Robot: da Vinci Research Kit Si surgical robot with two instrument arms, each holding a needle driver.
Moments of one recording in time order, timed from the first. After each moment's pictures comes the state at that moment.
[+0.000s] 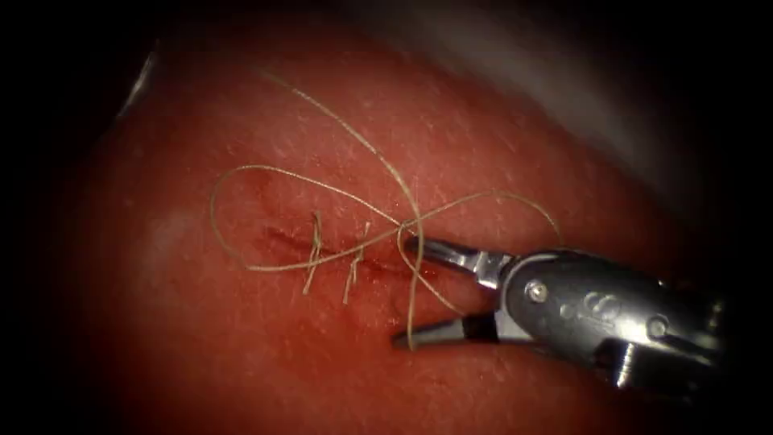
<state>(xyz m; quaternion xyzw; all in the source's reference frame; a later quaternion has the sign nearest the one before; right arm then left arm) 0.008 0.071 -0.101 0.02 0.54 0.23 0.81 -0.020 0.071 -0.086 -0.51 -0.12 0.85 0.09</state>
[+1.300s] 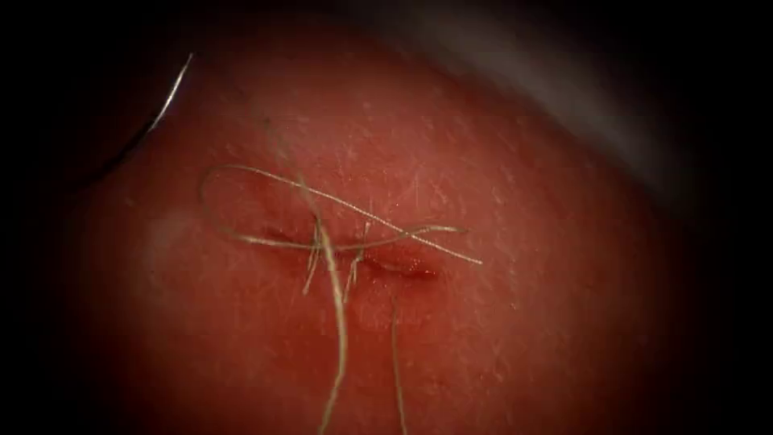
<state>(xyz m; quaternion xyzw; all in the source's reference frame) 0.009 0.066 -0.119 0.15 0.57 0.14 0.80 -0.020 0.071 -0.084 -0.51 -0.12 0.85 0.08</state>
